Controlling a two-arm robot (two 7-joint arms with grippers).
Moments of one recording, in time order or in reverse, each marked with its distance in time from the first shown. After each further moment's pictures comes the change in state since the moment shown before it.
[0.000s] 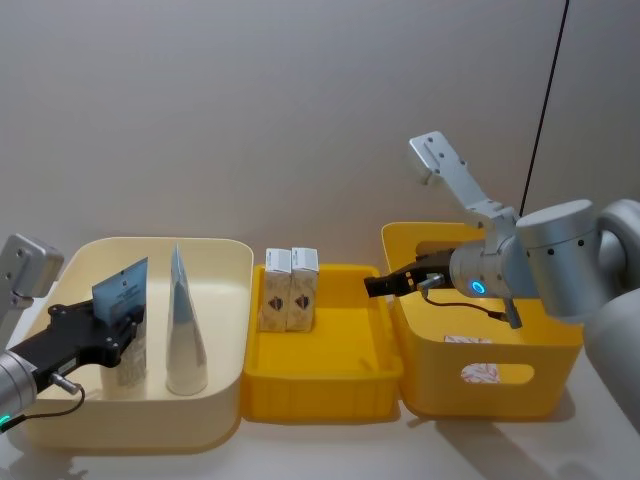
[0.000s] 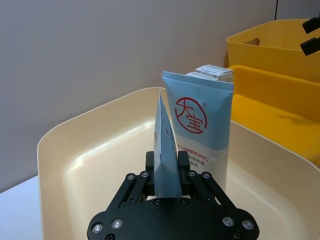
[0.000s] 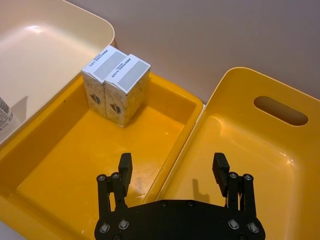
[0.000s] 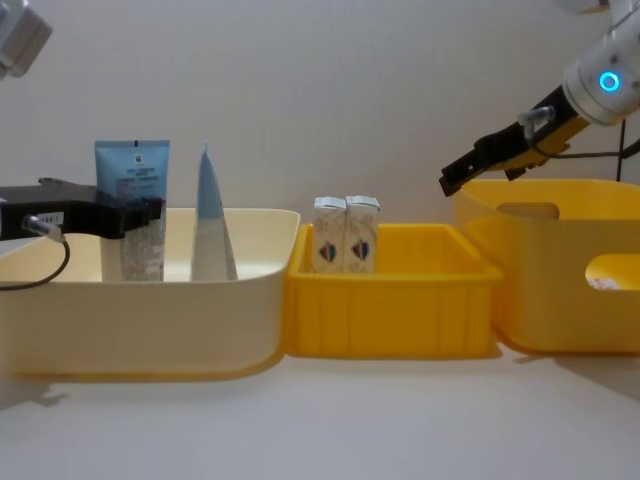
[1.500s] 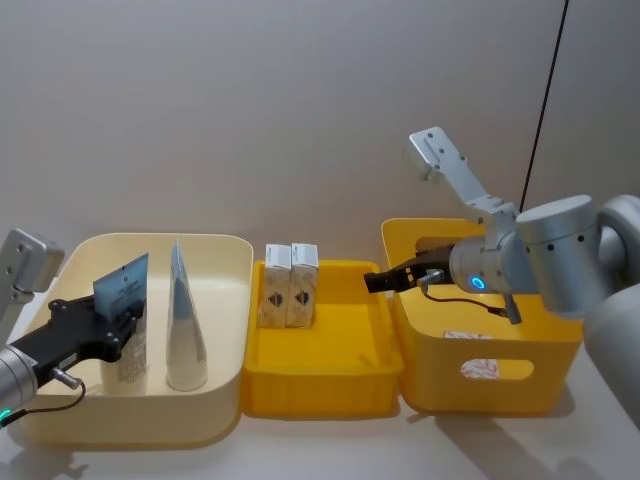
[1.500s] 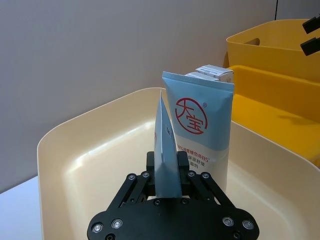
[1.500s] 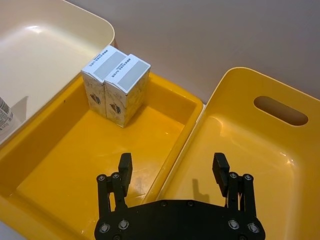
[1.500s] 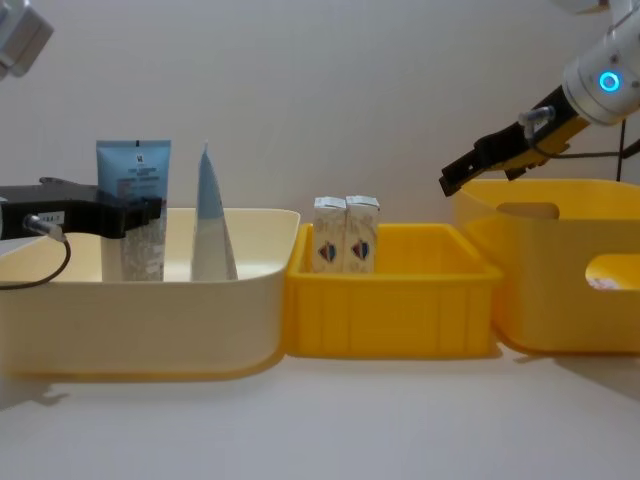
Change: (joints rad) left arm -0.003 -0.001 0.001 0.004 0.001 0.000 -0.001; right arm 0.000 0.000 0.000 0.000 0.000 0.000 0.000
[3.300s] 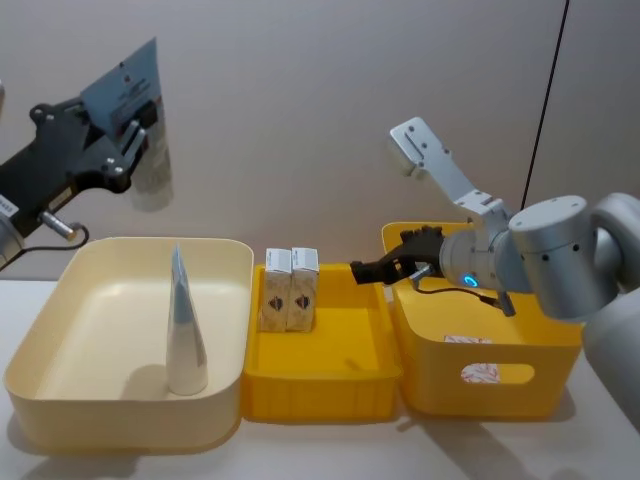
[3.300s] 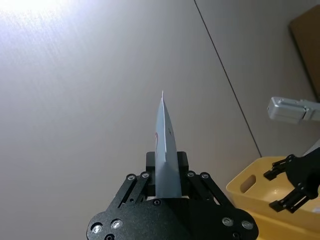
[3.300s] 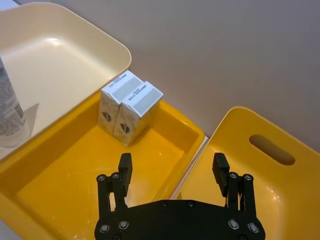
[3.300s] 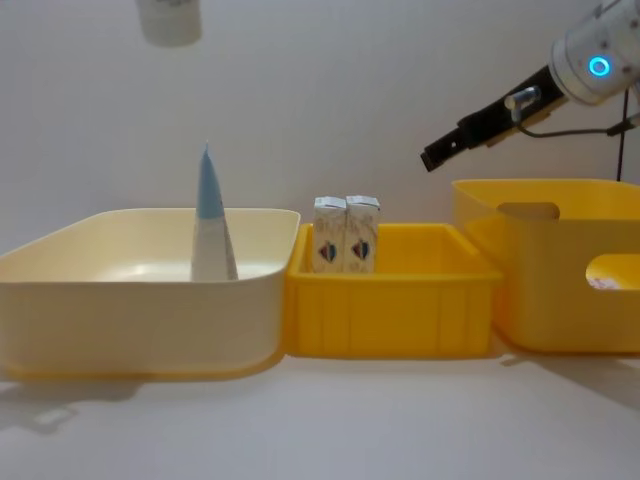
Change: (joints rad) left arm -0.062 -0.004 -0.087 -0.298 0.008 -0.184 -0.001; right arm -0.003 0.029 -0.057 -0.058 -0.050 -0.112 0.037
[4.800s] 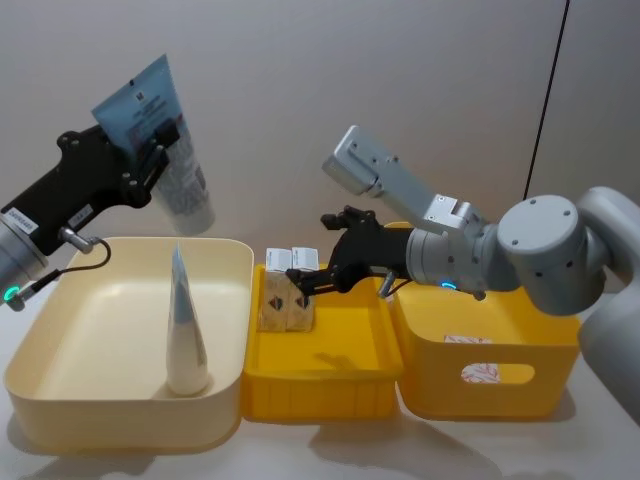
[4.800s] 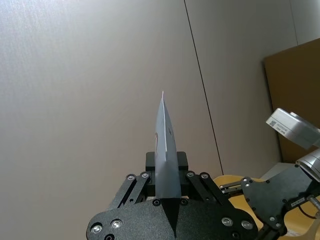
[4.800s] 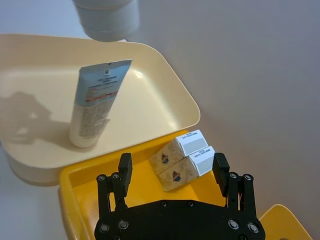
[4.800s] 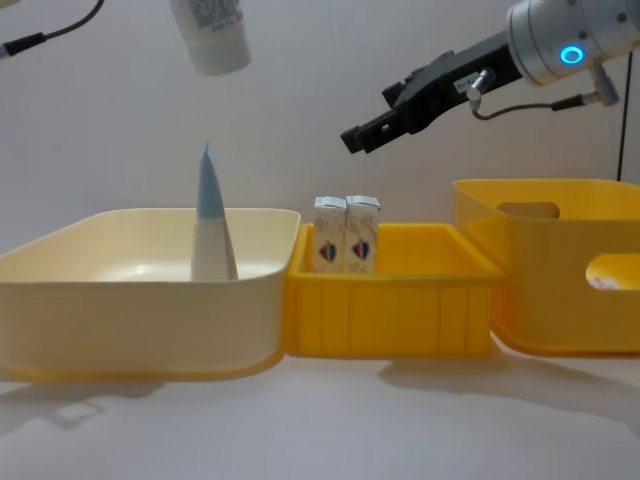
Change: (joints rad) left arm -0.020 -0.047 0.019 0.119 -0.206 -0.025 -0.108; right arm 0.040 0.046 -0.126 -0.003 -0.077 -0.371 0.283
